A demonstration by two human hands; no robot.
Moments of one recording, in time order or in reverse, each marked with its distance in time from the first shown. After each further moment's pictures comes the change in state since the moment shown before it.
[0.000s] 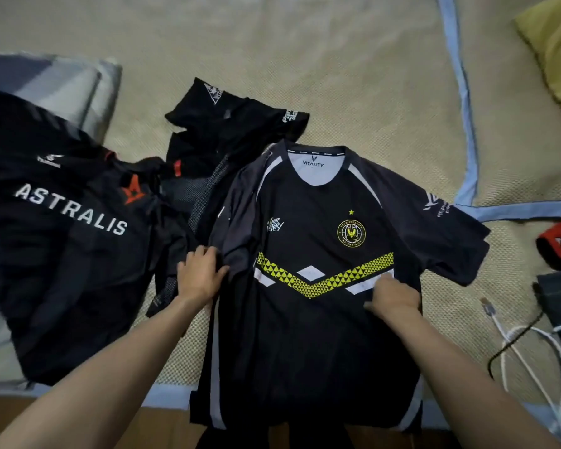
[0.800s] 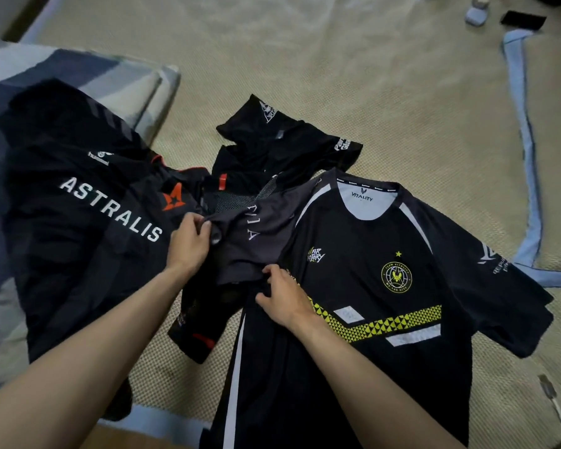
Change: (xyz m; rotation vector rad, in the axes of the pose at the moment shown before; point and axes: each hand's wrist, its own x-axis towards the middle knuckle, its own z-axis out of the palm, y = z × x) left_hand 0.072 -0.074 -0.069 -0.697 0.311 -0.208; right_hand -0.031 -0.253 0.014 0.398 -0.002 -0.702
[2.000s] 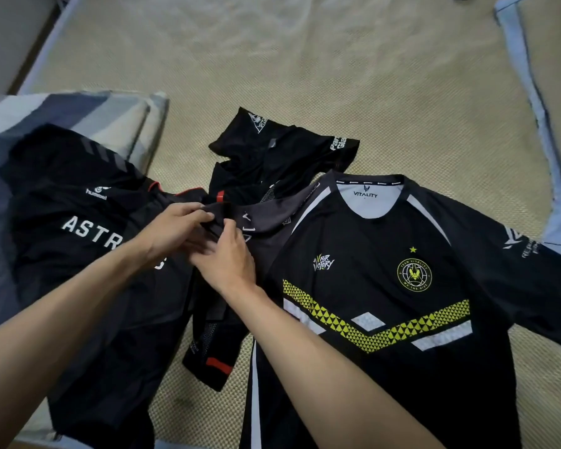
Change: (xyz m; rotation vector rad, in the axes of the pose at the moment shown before) left_hand 0.030 0.072 -0.067 -0.364 -0.550 -0.055; right_hand 0.044 -0.137 -0.022 0.462 0.257 -0.009
